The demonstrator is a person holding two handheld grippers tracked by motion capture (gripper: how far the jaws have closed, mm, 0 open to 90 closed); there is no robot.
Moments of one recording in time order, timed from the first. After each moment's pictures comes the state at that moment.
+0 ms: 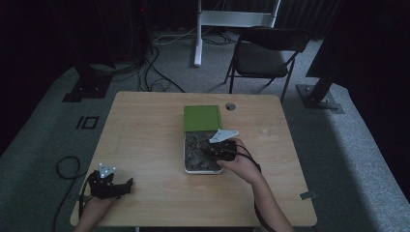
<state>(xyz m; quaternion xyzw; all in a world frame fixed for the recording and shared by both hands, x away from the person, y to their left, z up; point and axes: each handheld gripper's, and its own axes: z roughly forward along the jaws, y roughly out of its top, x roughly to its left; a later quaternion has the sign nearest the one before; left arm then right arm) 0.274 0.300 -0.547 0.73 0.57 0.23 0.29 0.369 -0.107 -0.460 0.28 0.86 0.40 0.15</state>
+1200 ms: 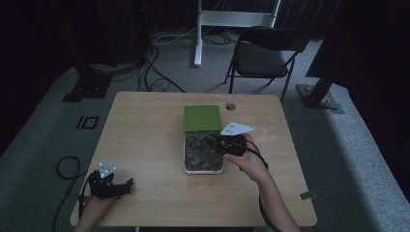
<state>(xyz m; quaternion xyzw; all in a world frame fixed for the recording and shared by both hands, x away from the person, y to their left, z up) 0.274 0.300 -0.547 0.73 0.57 0.23 0.29 0.362 -0.126 -0.424 0.28 0.81 0.49 0.16</state>
